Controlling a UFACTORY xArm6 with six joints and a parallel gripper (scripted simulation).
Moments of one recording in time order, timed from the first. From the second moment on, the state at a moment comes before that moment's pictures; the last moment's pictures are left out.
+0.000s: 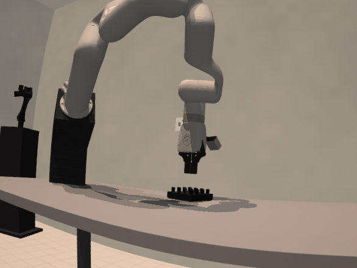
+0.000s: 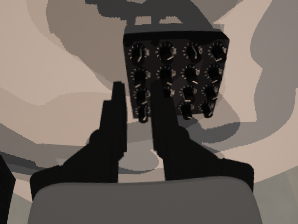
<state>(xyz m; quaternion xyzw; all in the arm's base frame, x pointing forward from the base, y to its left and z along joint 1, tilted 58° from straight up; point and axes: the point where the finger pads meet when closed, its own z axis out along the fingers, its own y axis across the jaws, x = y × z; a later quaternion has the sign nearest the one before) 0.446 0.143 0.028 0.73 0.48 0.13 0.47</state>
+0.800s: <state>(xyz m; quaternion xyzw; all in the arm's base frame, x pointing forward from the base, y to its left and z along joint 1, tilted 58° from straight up) 0.456 0.134 0.020 0.73 0.48 0.13 0.47</state>
